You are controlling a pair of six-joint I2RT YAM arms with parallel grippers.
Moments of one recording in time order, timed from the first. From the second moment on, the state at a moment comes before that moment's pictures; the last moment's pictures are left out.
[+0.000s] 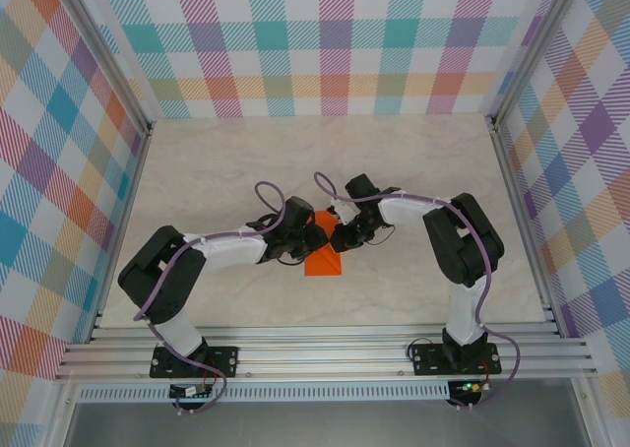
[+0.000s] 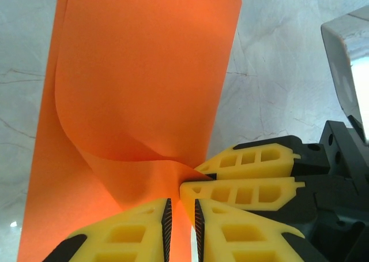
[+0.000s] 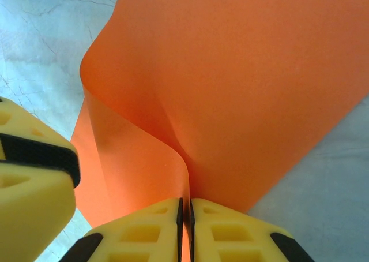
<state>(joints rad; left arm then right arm) -0.73 1.69 0.89 -0.05 0.14 -1.14 0.55 1.94 1.17 -0.54 -0.55 0.06</state>
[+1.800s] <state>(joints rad) -0.73 1.79 0.87 0.02 0.13 -1.19 0.52 1.68 0.98 -0.47 -0.79 0.25</state>
